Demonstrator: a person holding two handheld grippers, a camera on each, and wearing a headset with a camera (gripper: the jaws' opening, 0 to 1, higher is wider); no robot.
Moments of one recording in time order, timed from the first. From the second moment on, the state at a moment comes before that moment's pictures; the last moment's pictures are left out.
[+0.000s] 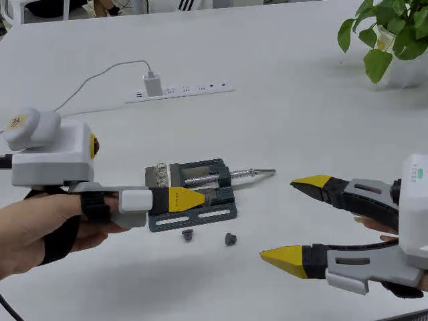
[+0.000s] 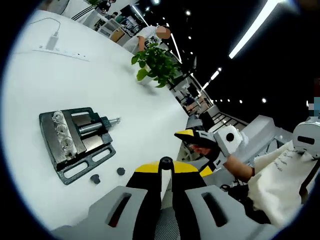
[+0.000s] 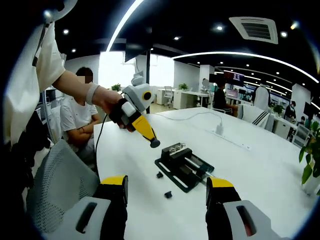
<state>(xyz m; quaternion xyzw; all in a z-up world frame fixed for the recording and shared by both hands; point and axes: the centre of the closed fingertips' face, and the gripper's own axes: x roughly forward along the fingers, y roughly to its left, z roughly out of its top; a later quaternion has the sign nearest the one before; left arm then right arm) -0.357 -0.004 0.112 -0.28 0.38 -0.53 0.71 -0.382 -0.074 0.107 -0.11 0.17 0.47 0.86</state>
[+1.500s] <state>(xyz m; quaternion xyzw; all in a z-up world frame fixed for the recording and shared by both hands) -0.391 0.007 0.145 -0.51 0.38 -0.54 0.55 -0.394 0.012 0.151 -0.09 0.08 0.60 0.79</state>
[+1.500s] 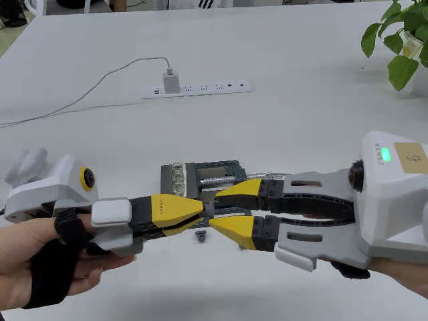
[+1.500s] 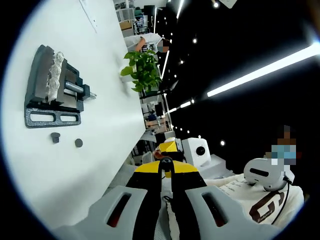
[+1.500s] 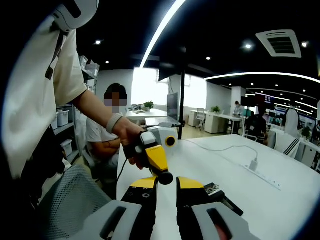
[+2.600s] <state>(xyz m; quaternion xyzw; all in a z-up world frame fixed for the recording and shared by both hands) -0.415 0.005 0.157 -0.51 0.41 -0.57 0.49 -0.418 0.016 0.161 -0.11 0.09 0.65 0.75</state>
